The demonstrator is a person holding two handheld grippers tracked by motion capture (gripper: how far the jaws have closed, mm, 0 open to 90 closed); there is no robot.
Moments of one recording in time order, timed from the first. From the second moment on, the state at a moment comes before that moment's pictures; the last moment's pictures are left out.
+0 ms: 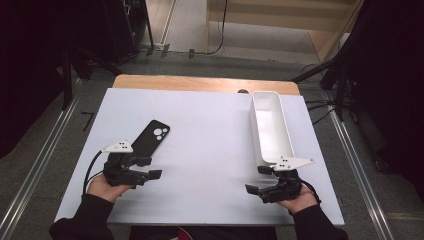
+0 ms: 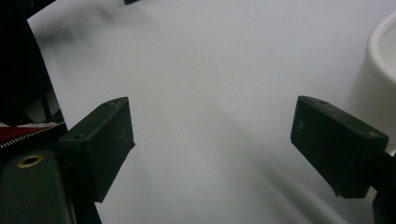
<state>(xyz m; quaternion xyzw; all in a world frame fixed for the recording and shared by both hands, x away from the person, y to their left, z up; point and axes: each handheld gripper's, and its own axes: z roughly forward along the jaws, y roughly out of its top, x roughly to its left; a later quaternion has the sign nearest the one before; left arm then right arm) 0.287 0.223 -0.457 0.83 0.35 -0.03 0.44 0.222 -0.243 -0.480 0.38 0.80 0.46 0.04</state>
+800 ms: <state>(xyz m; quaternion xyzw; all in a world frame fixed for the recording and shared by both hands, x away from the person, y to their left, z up) 0.285 0.218 -0.462 0.83 0.35 -0.02 0.43 0.222 -0.243 -0.481 0.38 0.80 0.46 0.03</state>
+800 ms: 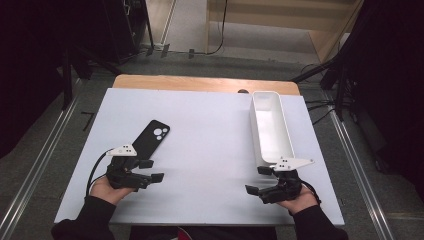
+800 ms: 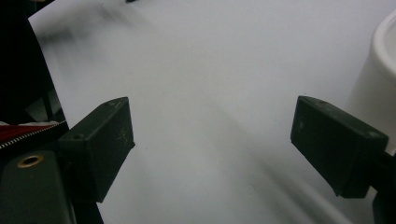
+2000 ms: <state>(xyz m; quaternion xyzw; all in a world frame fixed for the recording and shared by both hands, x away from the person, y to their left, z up) 0.342 0.235 -0.444 0.83 0.39 0.02 0.41 0.221 -0.243 -0.480 0.38 0.80 0.46 0.03</state>
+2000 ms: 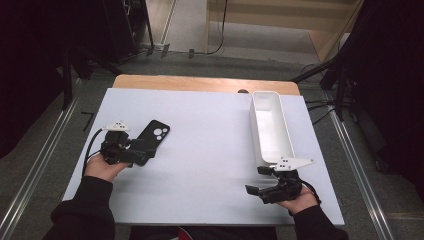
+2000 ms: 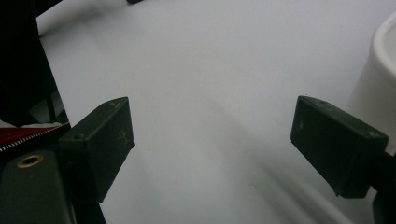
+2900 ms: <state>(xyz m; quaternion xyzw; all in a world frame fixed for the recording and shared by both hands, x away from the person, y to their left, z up) 0.388 0.231 -0.448 0.81 0.43 0.05 0.41 0.222 -0.243 -0.480 0.38 0.80 0.46 0.03</state>
